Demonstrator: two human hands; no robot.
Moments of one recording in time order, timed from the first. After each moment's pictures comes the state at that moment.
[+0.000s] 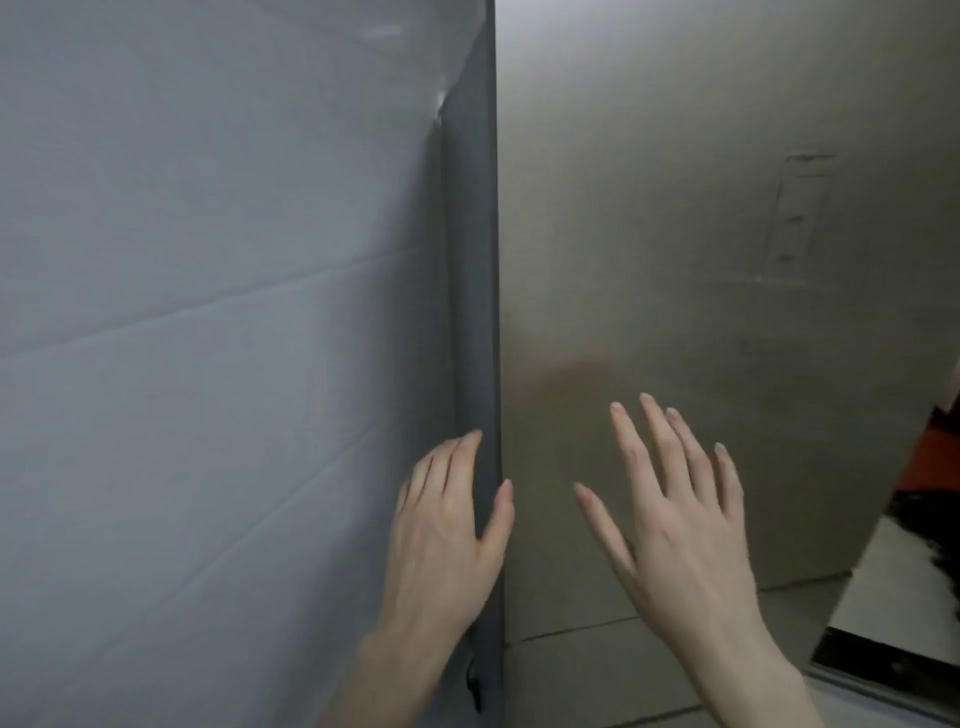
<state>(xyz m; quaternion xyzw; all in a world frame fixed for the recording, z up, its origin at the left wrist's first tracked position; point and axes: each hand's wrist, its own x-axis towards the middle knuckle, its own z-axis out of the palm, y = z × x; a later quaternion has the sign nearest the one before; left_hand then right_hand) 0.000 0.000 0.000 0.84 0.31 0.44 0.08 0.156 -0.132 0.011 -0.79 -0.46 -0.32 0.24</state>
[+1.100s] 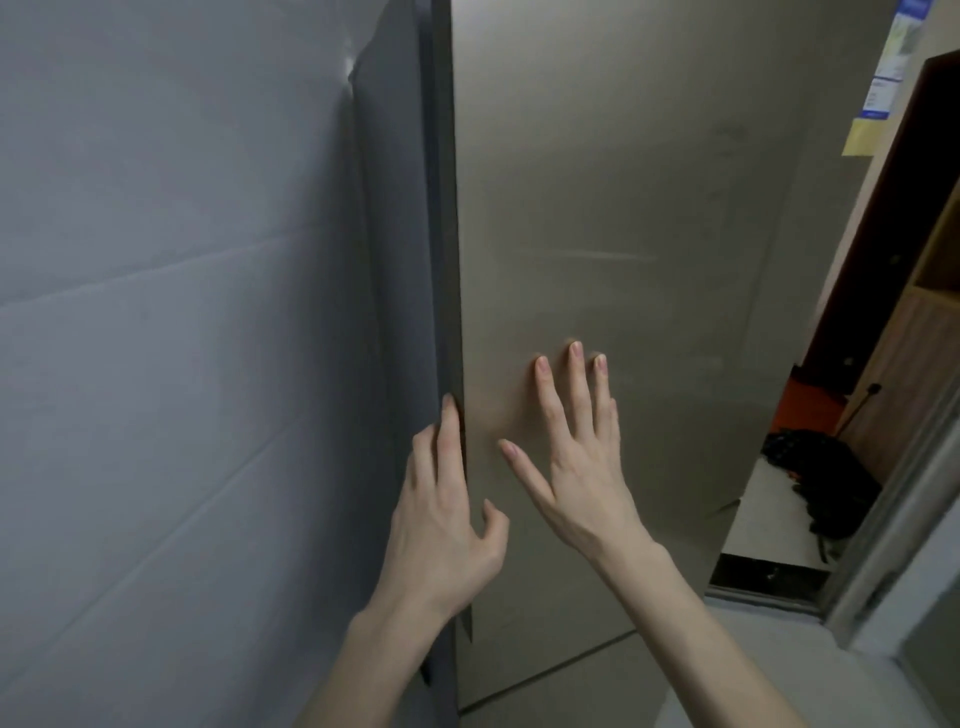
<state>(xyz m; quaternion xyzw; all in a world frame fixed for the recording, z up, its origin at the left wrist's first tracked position) 0.013 -0.023 -0.009 0.87 0.23 0.38 0.21 0.173 -0.099 -0.004 -0.77 -0.51 -0.24 0.31</state>
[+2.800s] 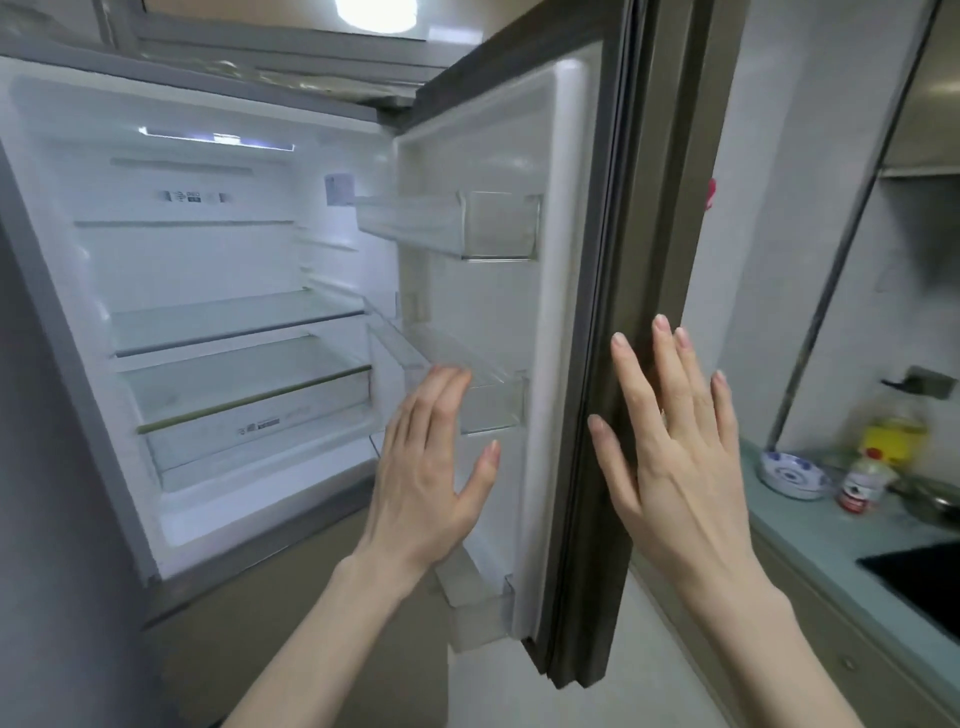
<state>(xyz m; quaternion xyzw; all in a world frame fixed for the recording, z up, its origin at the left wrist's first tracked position) 0.152 -0.329 0.026 0.86 -0.06 0.48 0.17 0.197 -0.557 0.064 -0.84 -0.26 -0.45 0.17</state>
